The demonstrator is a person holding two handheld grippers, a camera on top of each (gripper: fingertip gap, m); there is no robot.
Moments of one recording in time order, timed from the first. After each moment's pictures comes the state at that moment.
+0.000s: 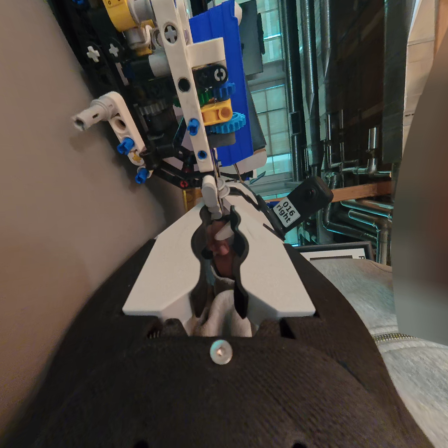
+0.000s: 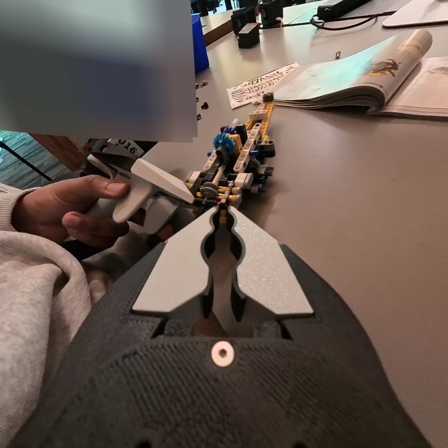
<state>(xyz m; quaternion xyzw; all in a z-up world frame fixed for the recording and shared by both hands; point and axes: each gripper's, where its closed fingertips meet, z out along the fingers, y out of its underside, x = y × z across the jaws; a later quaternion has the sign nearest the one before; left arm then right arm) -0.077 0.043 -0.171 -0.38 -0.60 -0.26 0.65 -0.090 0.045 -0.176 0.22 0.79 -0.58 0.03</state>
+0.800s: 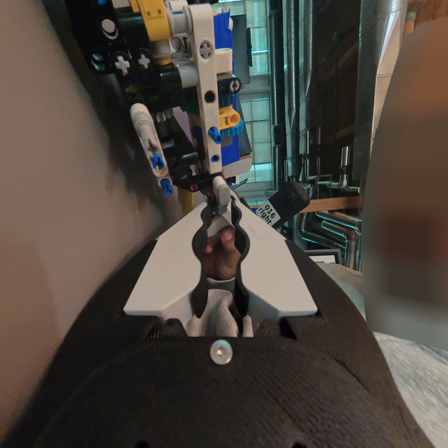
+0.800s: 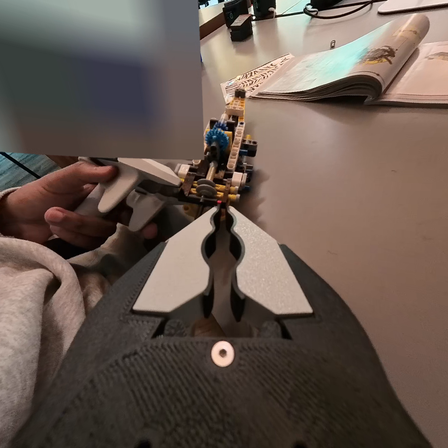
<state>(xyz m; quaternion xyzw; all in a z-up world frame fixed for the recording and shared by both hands) -0.072 0.036 -0.164 -0.33 -0.60 -0.30 0.66 -0.093 0.044 -0.181 0.23 0.79 -0.57 0.03</state>
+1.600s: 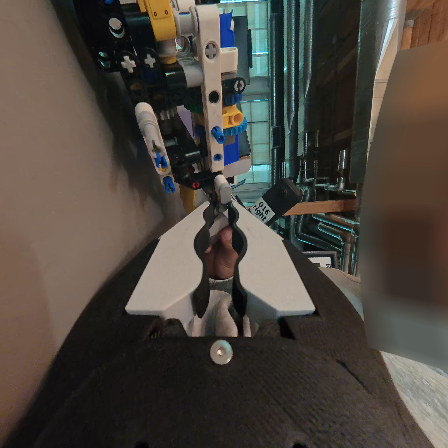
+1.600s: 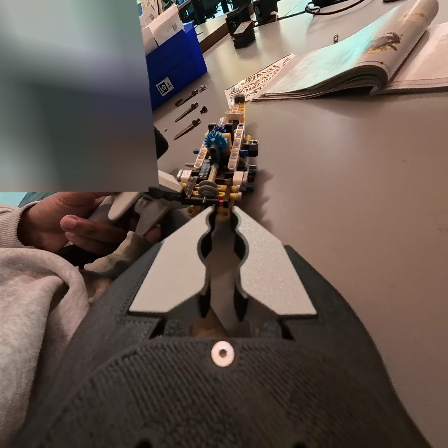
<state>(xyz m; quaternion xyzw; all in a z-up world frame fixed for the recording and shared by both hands) -0.071 0.036 -0.164 -0.32 -0.61 -0.30 0.66 -0.093 0.044 -0.180 0.25 0.77 -0.58 0.07</state>
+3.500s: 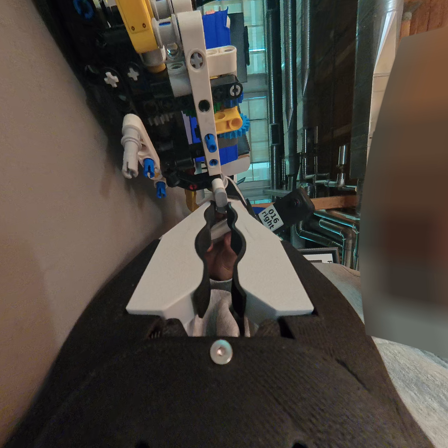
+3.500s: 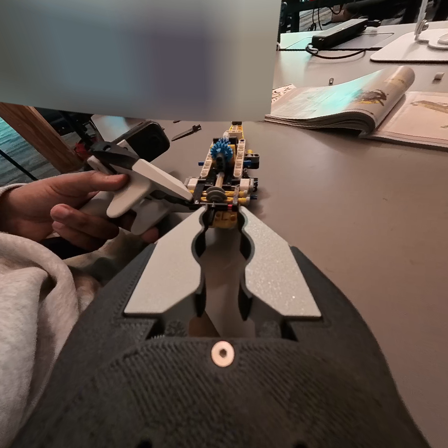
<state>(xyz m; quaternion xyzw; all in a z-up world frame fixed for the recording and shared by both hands) -0.071 0.037 -0.164 -0.33 -0.60 -0.30 0.66 -0.091 0.040 -0.169 0.20 0.78 -0.59 0.00</state>
